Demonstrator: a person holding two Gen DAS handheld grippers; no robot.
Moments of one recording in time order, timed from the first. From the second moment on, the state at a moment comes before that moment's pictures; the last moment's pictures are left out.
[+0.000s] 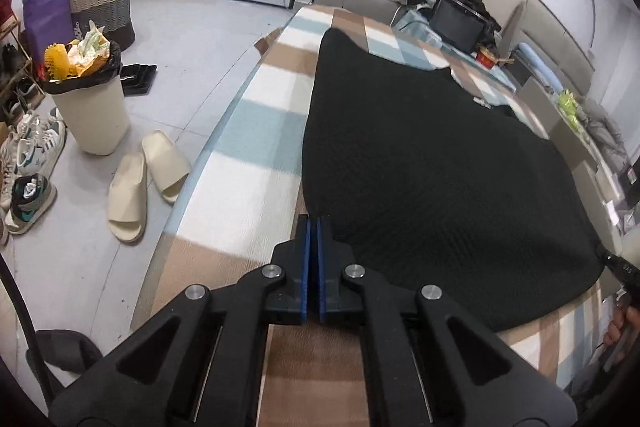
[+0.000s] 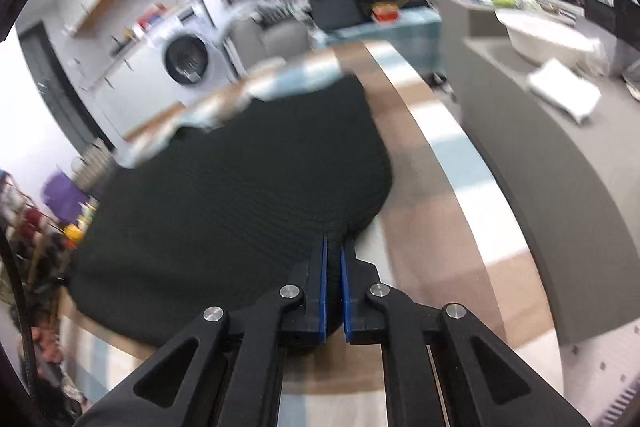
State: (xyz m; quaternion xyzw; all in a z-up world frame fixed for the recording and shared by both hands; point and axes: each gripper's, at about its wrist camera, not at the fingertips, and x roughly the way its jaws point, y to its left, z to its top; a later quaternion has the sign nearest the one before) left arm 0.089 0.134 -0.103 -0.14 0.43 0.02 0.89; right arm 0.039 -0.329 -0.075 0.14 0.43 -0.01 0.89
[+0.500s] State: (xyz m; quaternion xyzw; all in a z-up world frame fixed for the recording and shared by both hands) left arm 0.094 0.067 -0.059 -0.08 0.40 -0.06 0.91; right arm 0.054 -0.241 -0.041 0.09 0.40 0.09 0.91
